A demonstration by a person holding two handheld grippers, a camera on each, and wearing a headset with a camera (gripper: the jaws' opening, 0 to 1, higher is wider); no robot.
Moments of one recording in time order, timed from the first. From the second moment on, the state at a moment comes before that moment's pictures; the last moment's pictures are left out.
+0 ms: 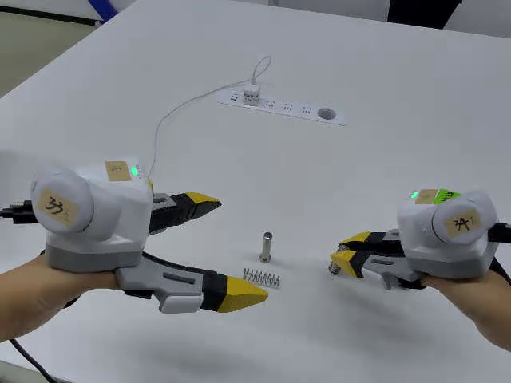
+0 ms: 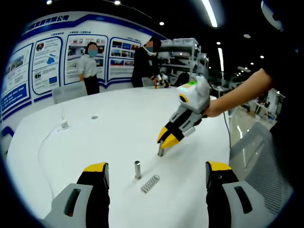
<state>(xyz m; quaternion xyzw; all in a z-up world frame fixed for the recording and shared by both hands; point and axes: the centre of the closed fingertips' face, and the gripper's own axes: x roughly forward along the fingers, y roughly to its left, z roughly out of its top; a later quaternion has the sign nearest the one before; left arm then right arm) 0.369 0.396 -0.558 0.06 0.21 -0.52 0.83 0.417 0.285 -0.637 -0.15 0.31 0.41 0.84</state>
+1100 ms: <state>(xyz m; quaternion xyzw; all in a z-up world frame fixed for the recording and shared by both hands) 0.362 0.396 -0.555 0.06 0.21 -0.52 0.82 0.410 0.284 -0.624 -0.19 0.30 0.42 0.83</state>
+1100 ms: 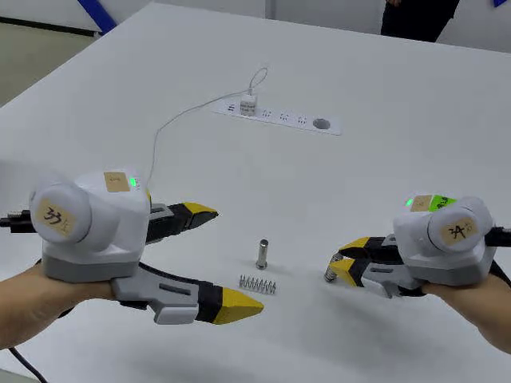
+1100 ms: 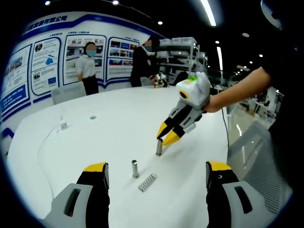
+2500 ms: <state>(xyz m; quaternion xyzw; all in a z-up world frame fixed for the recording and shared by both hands) 0.360 0.422 -0.563 0.05 0.22 -0.51 0.83 0.384 0.365 -0.631 -0.21 0.29 0.49 0.79</state>
